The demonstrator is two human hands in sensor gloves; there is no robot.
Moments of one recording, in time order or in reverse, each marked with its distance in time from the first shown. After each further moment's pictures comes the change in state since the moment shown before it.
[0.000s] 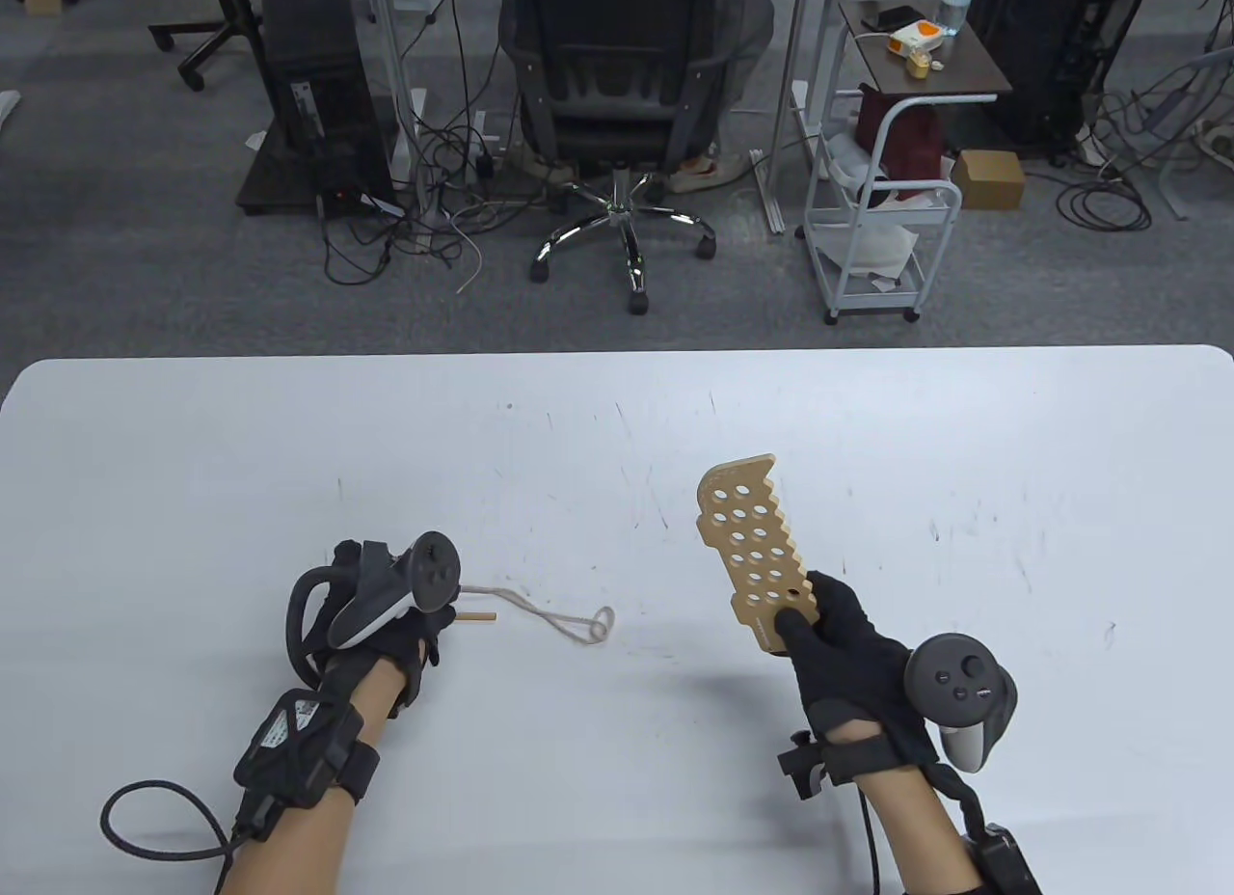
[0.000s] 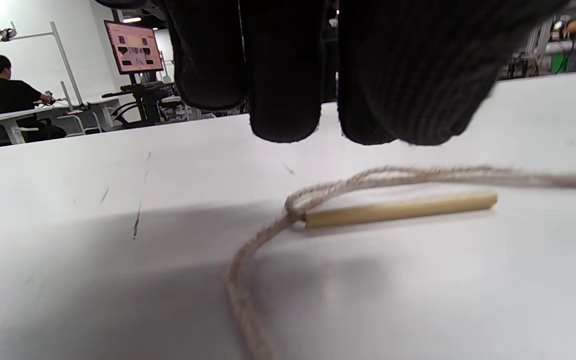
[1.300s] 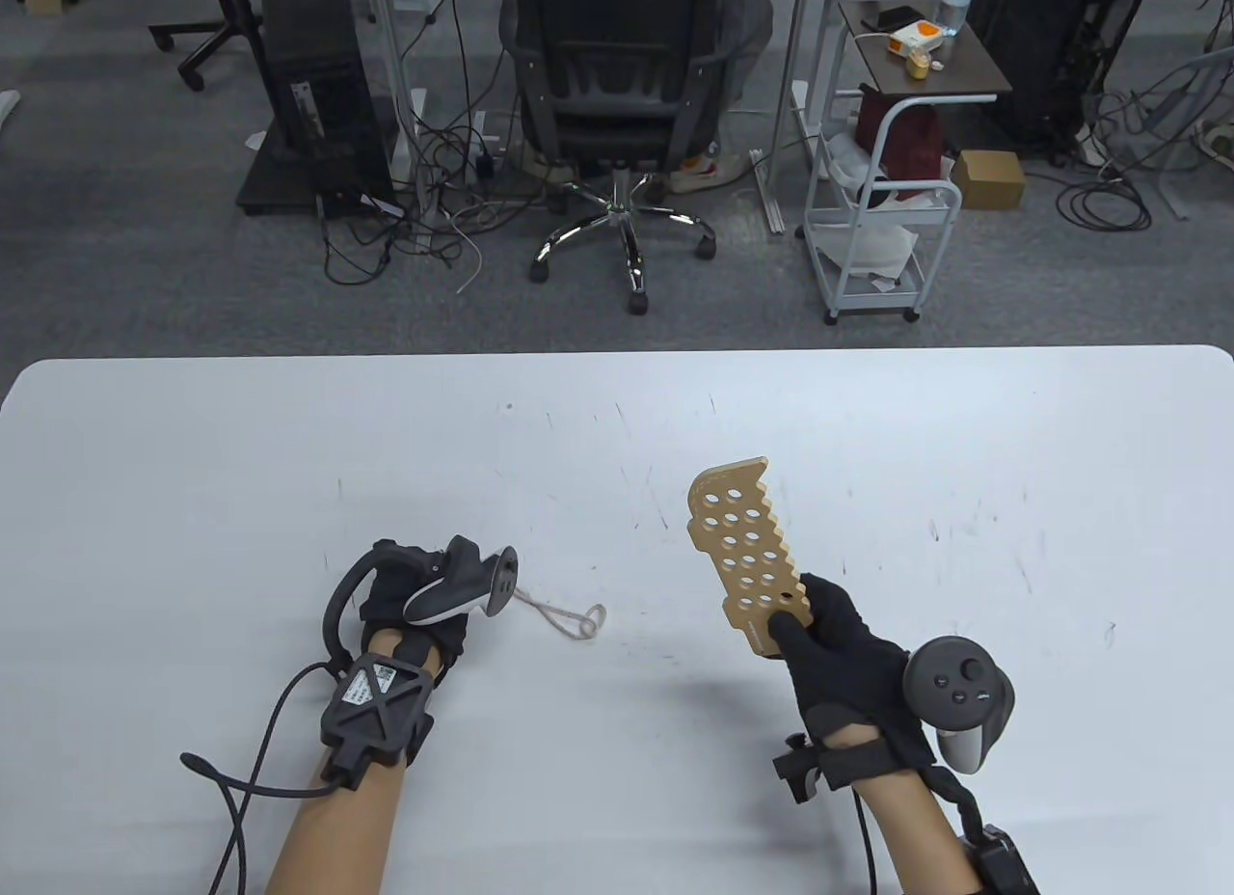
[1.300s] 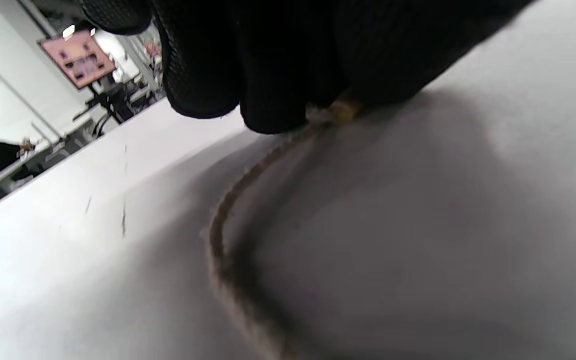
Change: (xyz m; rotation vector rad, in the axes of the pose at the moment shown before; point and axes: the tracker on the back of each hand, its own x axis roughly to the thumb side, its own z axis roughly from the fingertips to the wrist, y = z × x) left_hand 0.036 -0.029 -0.034 -0.154 -0.053 -0.329; right_hand 0.005 0.002 0.001 0.008 -0.027 -0.032
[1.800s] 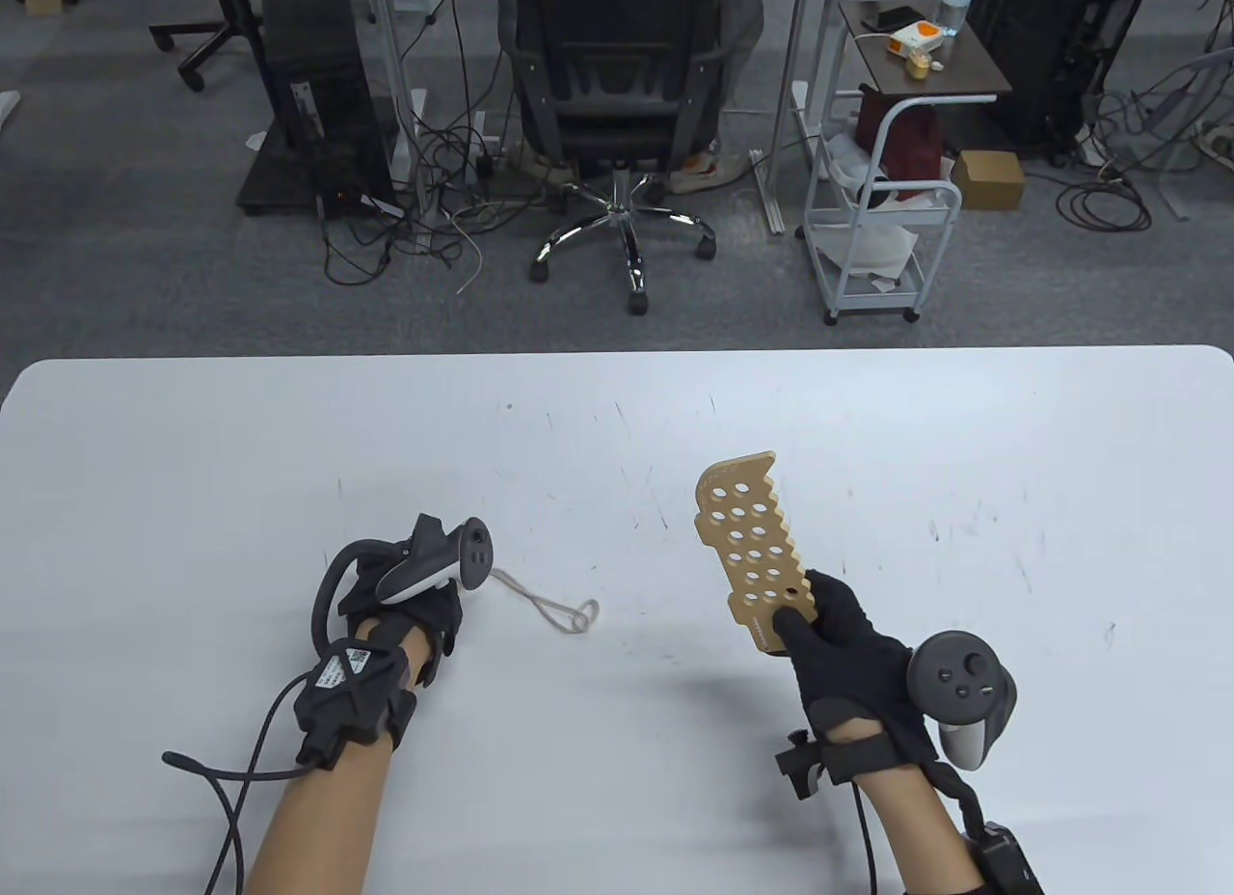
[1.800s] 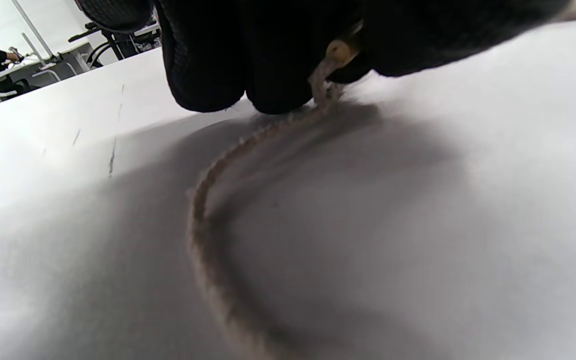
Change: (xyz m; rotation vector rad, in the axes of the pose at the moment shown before) left_hand -0.022 -0.005 -0.003 -0.085 0.000 0.213; right_hand -0.005 -0.001 -0.002 -0.006 0.033 -0.016
